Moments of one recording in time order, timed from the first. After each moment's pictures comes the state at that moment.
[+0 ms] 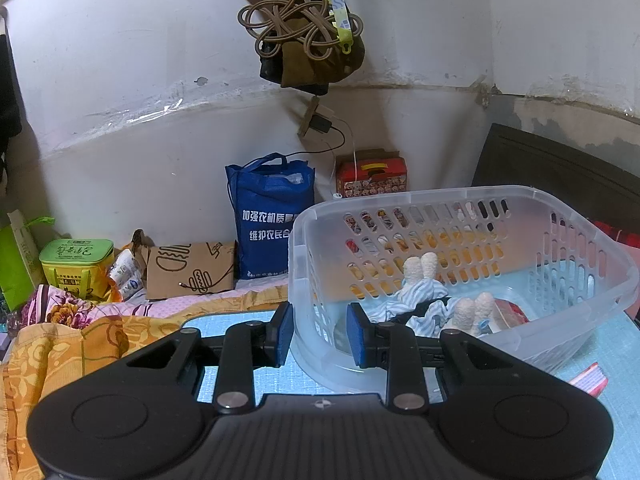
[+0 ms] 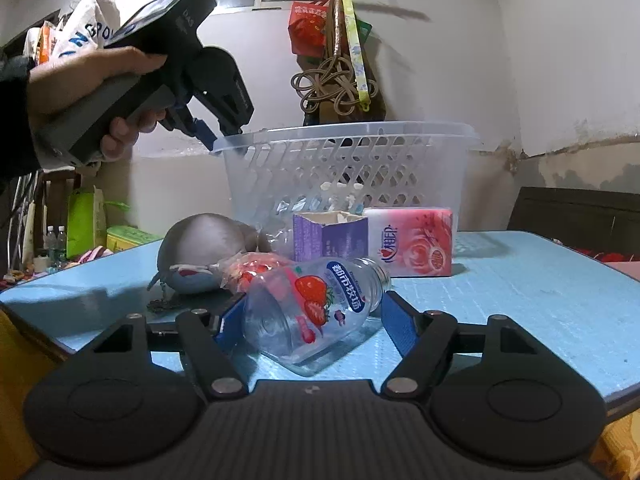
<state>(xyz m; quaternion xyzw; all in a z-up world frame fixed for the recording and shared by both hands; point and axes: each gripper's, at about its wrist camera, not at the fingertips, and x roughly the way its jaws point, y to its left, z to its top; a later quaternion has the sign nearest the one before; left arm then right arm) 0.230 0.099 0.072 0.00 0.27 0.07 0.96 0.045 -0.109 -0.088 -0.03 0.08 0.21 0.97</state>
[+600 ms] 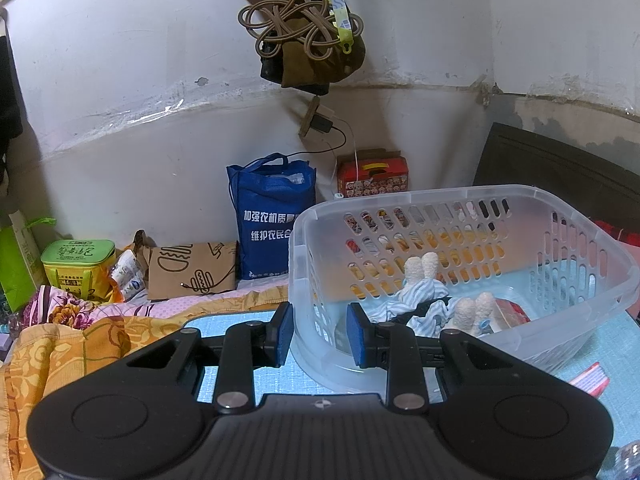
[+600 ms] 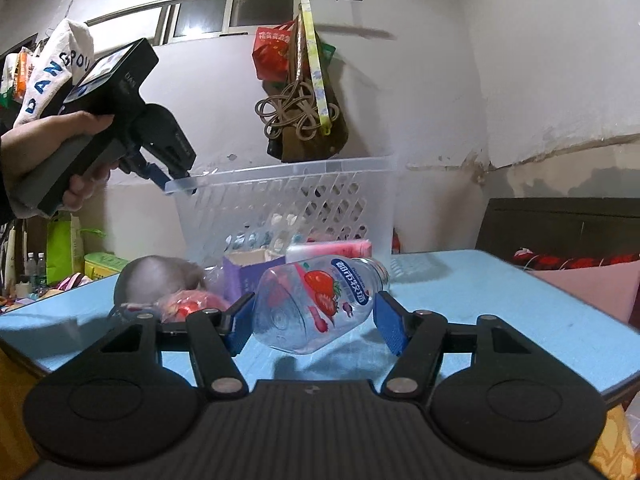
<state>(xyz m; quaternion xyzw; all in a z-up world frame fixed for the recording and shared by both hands) 0.228 0.098 0.072 0.01 0.27 0.07 0.96 0.045 -0.154 -0.068 -0.01 0.05 0.18 0.98</state>
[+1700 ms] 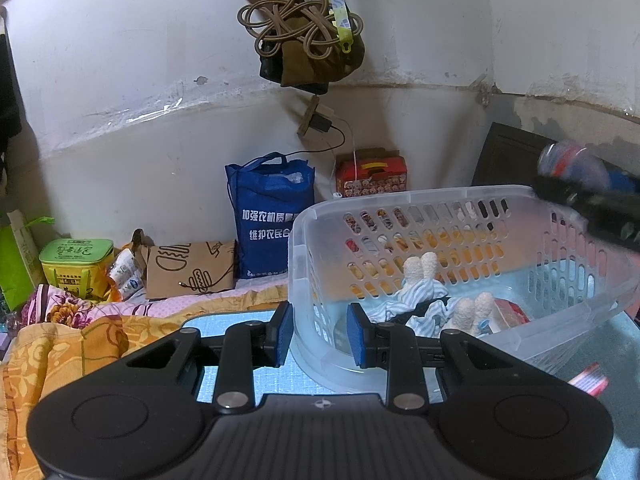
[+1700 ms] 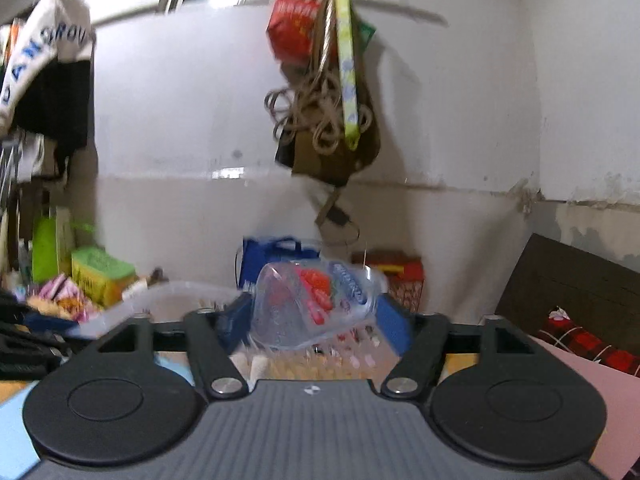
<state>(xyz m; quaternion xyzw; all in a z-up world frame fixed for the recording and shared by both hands) 0.228 0.099 0.069 0.00 0.27 0.07 0.96 0.243 -0.090 0.082 -0.08 0.10 0.22 0.97</state>
